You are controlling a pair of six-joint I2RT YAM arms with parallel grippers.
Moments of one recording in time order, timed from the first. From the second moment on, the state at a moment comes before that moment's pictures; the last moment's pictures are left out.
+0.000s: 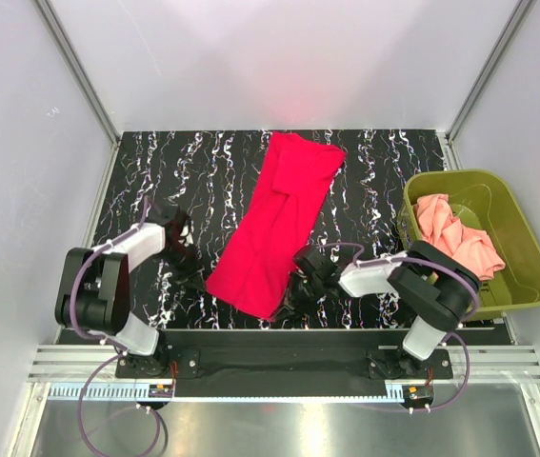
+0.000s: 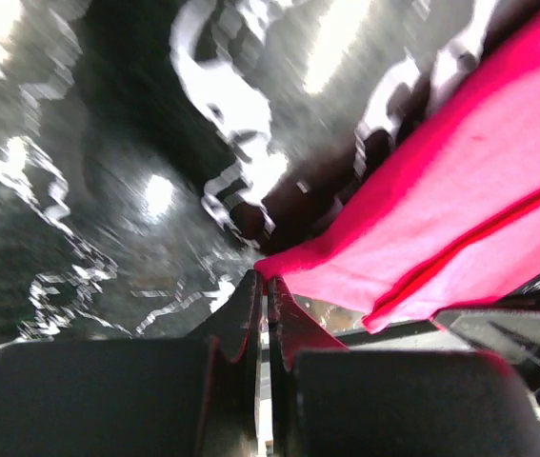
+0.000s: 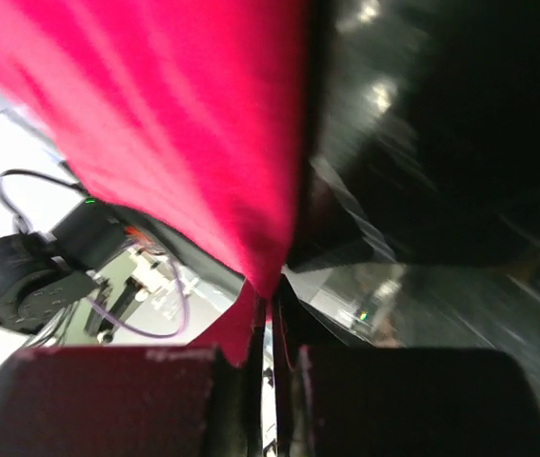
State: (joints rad) left arm -0.13 1.55 0.80 -0.79 0.32 -0.50; right arm 0.88 1.71 0.65 0.10 -0.51 1.32
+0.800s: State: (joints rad) left arm -0.41 1.38 0.95 -0.93 0.32 -0.61; right arm 0.64 1.30 0.57 -0.28 -0.48 1.20
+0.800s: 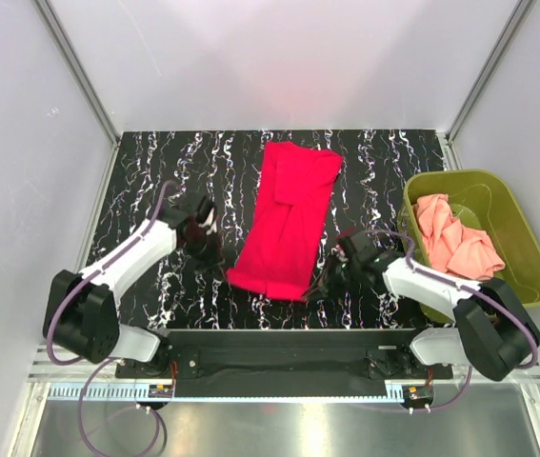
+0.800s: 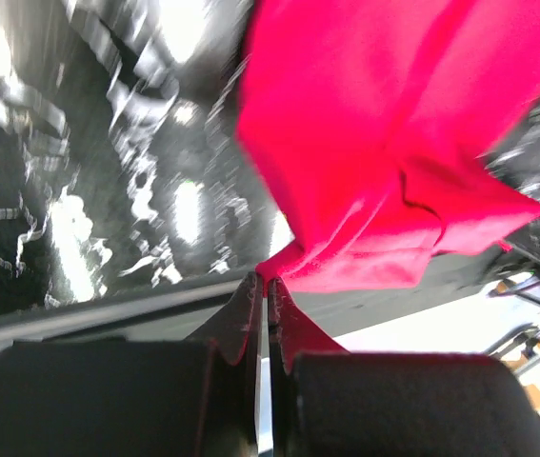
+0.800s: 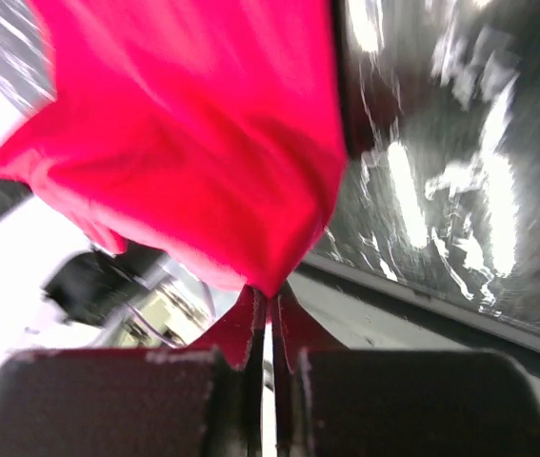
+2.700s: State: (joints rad) left arm -0.34 2.36 2.15 -0.96 0.35 -0.62; right arm 0.11 2.28 1.80 -0.87 -0.66 0.61
